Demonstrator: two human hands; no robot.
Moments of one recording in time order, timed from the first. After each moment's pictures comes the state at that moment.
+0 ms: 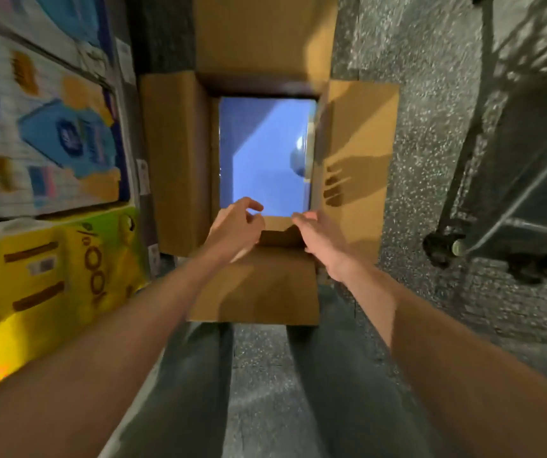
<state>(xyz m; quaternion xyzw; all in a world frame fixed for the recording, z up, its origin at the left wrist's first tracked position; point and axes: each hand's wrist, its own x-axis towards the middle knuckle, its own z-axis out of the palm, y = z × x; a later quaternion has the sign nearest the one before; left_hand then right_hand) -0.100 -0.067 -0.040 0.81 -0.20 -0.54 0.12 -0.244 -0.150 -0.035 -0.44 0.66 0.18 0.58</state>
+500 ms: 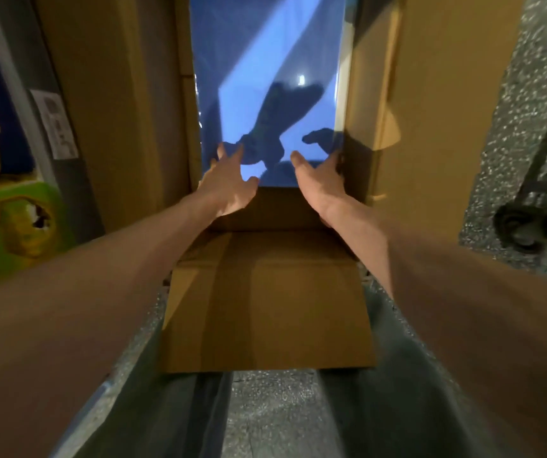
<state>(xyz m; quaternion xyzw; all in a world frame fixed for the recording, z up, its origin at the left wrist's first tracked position) -0.068 -0.055 -0.269 0.76 -0.32 -0.56 -0.07 -0.213 -0.132 -0.262 -0.44 0.72 0.16 0.51</state>
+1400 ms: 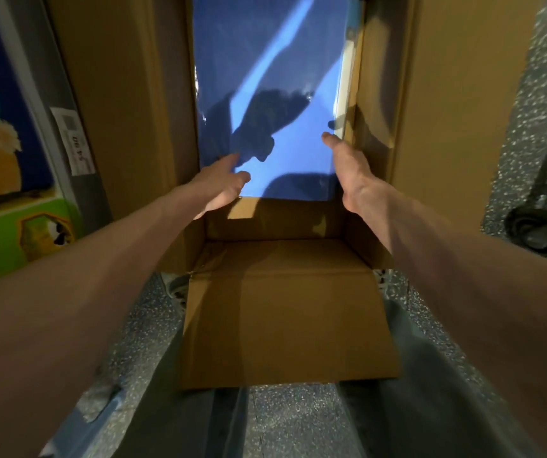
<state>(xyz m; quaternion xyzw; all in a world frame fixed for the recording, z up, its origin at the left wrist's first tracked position) -0.023 -0.046 -0.287 0.74 -0.20 -0.64 0.04 -0.211 -0.167 -0.278 -0.29 0.76 0.04 0.58</state>
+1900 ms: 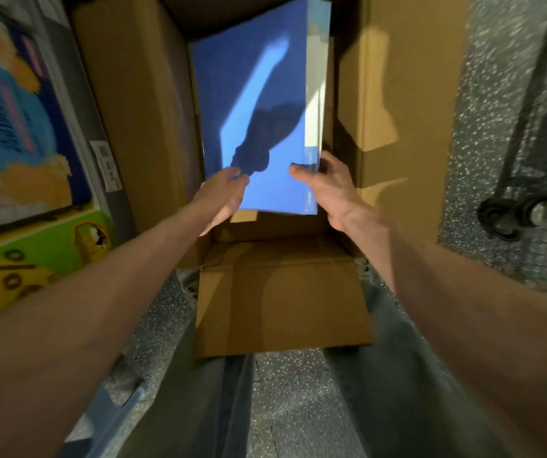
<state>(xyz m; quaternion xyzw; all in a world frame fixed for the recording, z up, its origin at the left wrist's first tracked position) -0.042 -0.061 -0.194 0.78 -0.15 -0.61 0.09 -0.213 -0.147 -0.190 -0.37 0.66 -0.03 0.66</state>
